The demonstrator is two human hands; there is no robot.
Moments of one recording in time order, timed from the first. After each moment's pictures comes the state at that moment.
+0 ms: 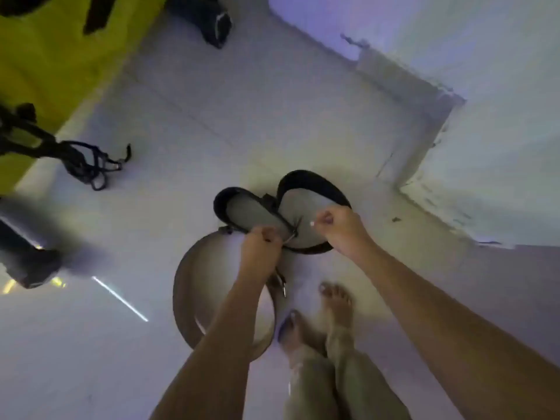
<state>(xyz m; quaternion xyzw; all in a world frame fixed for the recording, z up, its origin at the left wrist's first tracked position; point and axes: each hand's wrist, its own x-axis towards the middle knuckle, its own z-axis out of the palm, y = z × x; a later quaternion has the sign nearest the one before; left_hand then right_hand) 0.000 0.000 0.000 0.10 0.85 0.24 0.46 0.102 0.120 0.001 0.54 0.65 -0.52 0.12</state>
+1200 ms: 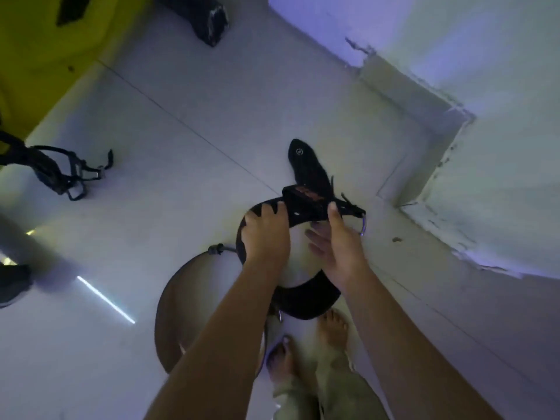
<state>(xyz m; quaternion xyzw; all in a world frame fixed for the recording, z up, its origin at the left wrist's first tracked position) -0.028 0.078 -0.028 0.39 0.85 -0.13 0.32 0.067 0.135 -0.038 0.65 0.18 -0.73 -0.13</state>
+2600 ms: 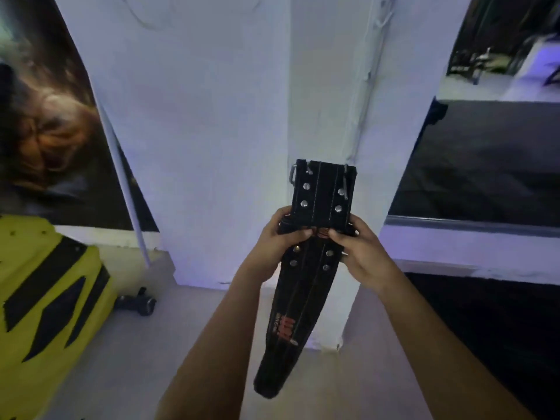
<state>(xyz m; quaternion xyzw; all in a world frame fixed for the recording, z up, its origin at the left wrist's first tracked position) 0.197 0.100 0.595 0.48 0.42 0.51 0.58 0.371 0.114 0.591 0.42 0.42 -0.63 -0.50</state>
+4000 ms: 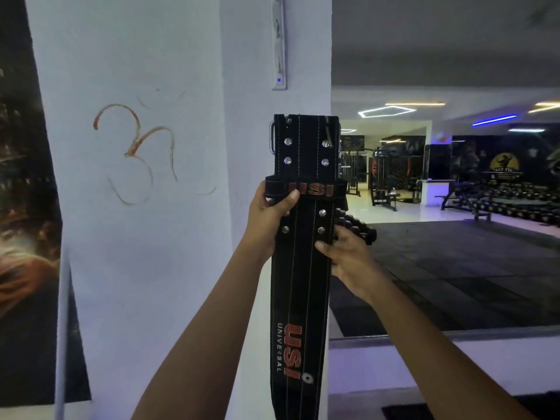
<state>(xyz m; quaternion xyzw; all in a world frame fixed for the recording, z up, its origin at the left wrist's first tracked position) 0.301 0.094 0.877 0.59 0.18 0.66 0.42 0.454 0.076 0.819 0.31 0.56 -0.47 -0.61</state>
